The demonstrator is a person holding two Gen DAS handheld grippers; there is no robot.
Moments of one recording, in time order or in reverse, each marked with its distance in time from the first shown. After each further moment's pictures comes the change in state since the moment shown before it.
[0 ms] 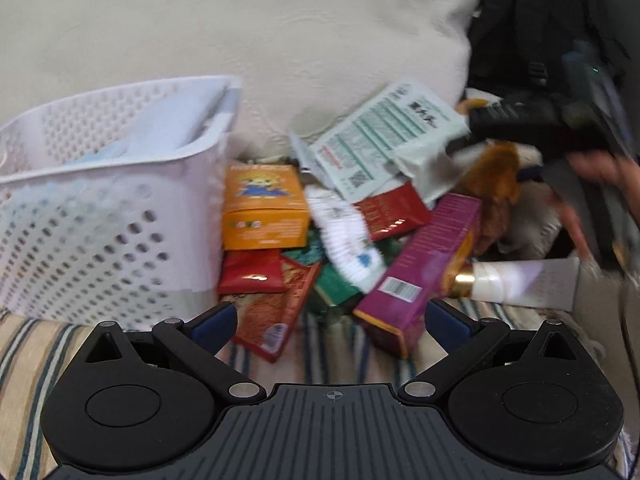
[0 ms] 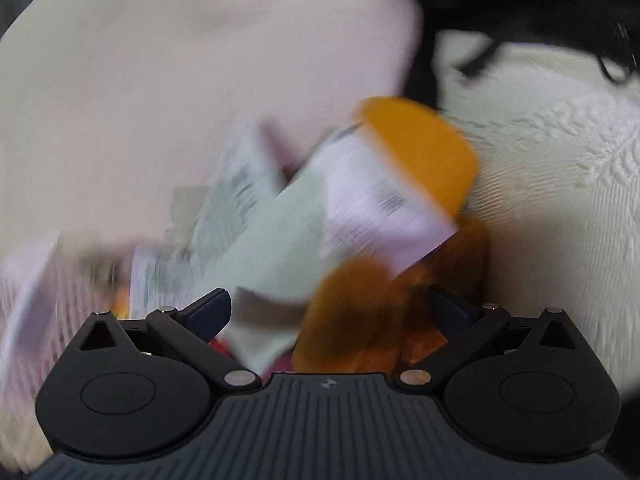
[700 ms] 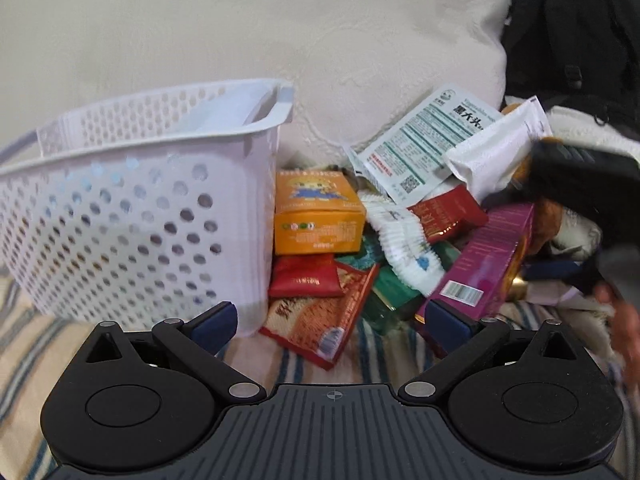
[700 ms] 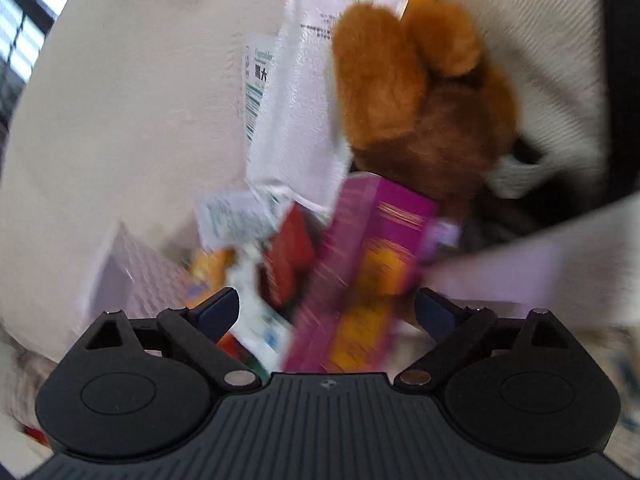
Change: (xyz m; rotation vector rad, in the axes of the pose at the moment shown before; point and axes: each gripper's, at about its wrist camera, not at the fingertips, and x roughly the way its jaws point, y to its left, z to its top) left arm 0.007 0.013 -0.014 0.043 -0.079 0.122; right arm 0.010 -0.007 -0.086 0.498 0.052 0.214
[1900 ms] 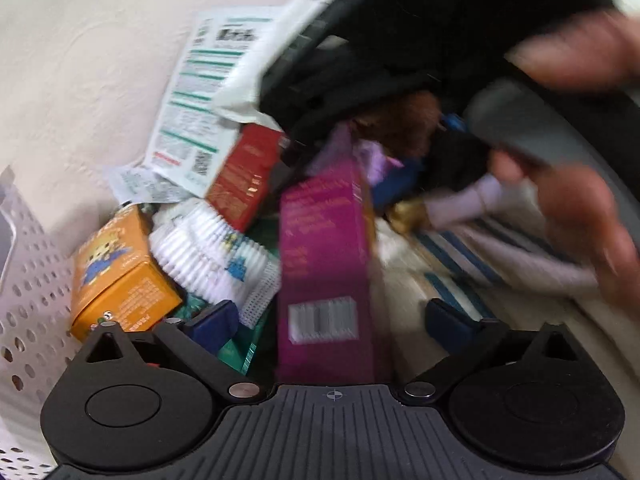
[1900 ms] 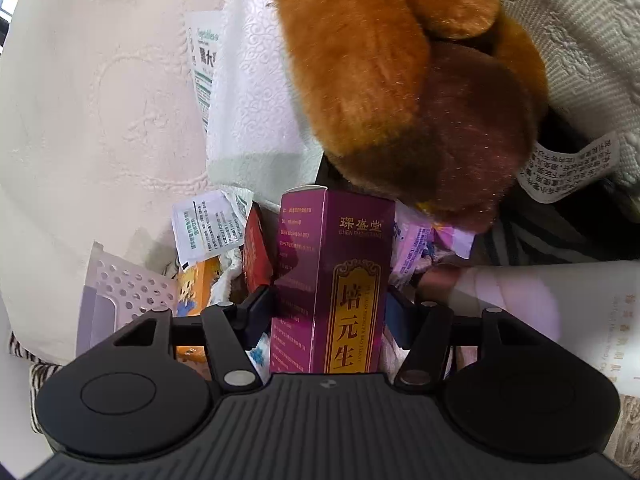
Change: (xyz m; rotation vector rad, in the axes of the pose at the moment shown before) left arm 0.083 -0.100 0.014 0.519 0.163 -0.217; right arm 0.048 -0.032 0.052 0.056 0.128 -0.020
